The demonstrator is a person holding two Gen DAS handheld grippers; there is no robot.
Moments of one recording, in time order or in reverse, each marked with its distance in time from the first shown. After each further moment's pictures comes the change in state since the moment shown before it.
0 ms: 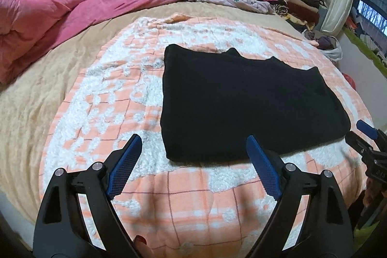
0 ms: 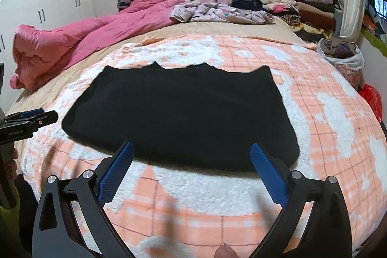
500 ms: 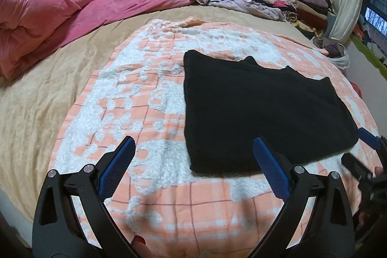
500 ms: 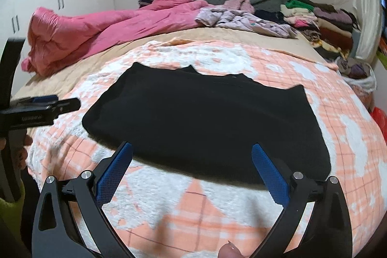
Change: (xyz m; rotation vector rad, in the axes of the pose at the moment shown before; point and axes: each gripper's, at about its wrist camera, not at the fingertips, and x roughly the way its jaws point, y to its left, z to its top) left arm 0.005 0.024 0.008 -0.039 -0.018 0.038; right arm 0.015 0.063 0.010 -0.126 -0.015 0.051
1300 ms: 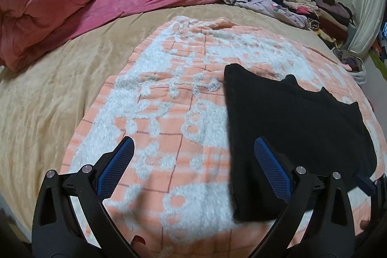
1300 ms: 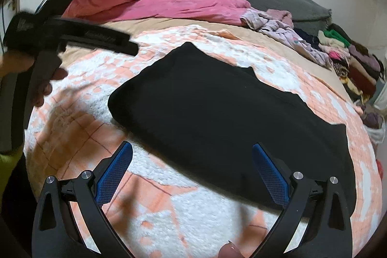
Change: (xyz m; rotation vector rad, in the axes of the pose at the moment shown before) left arm 0.048 0.049 0.040 -0.080 0.023 0.066; right arm 0.057 0.092 0.001 -0.287 0.054 0.038
